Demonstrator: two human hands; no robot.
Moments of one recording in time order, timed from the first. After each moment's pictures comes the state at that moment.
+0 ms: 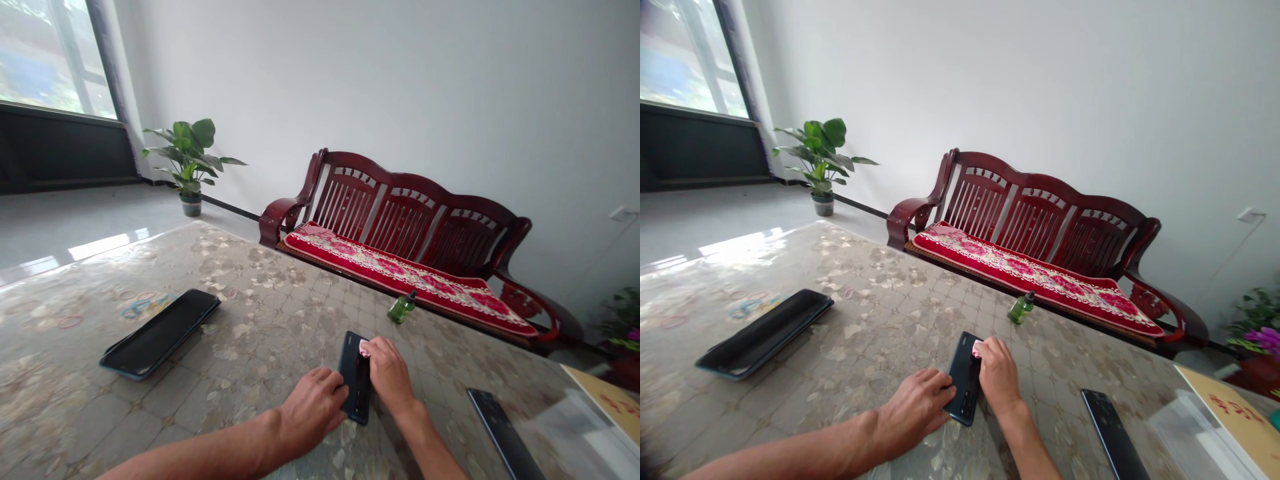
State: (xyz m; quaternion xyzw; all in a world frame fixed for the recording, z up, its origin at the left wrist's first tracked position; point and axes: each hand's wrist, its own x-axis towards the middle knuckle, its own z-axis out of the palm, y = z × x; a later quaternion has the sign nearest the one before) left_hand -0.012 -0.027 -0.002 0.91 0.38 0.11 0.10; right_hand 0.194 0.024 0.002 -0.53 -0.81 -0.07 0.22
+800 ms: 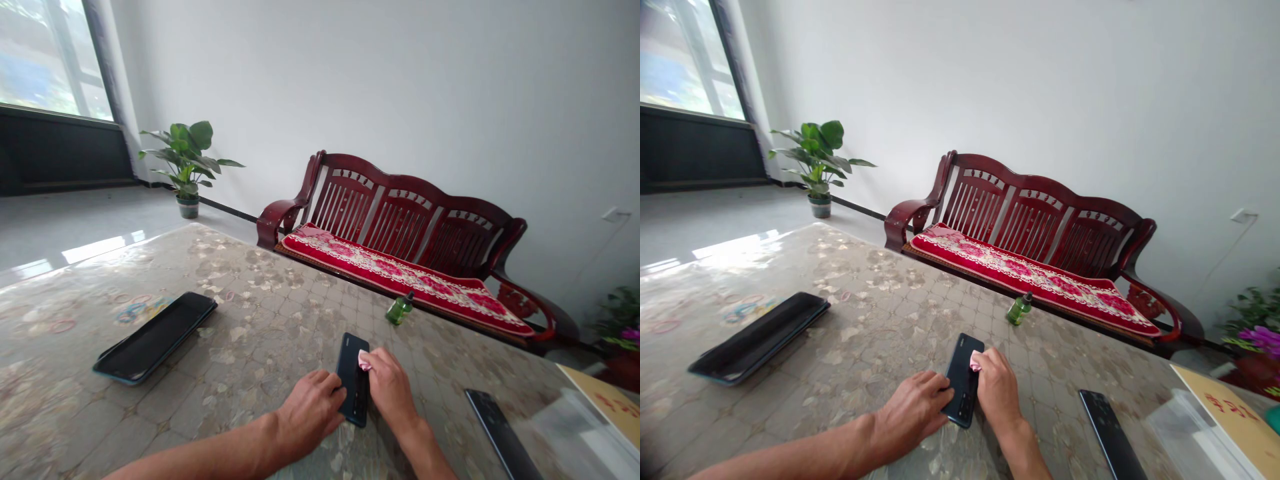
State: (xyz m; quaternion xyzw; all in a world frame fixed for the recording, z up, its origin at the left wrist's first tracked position) left_hand -0.012 -0.027 0.000 0.91 0.38 0.12 0.12; right_hand 0.200 0.009 -0.007 -0.54 -0.80 -0.03 0.24
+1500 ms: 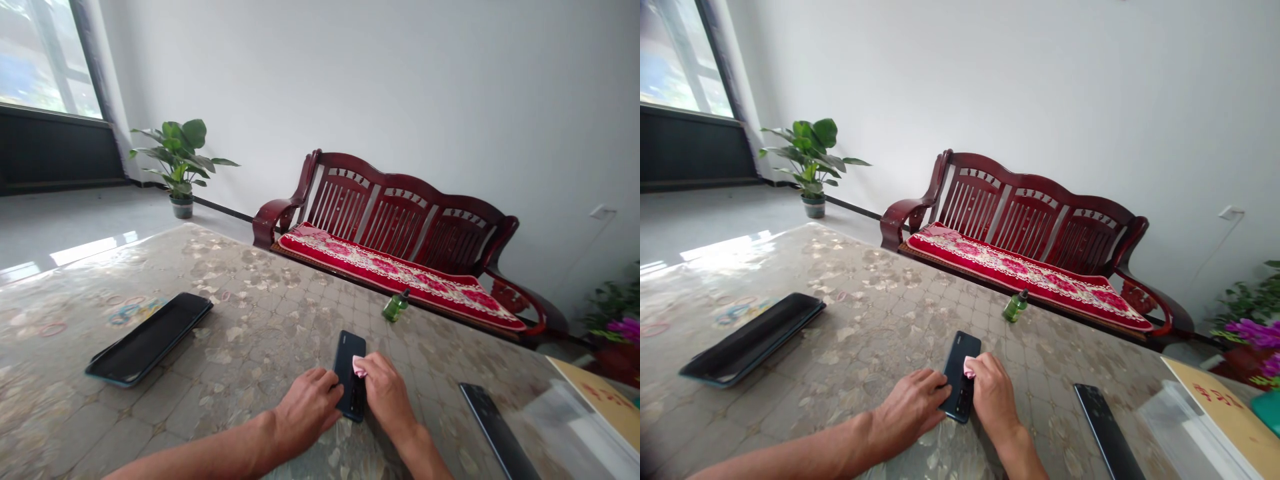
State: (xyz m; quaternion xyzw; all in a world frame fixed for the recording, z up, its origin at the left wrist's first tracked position) left_hand -0.011 -0.026 -0.006 0.91 0.38 0.13 0.10; right_hand 0.196 -0.006 -0.006 -0.52 -0.81 0.02 0.26
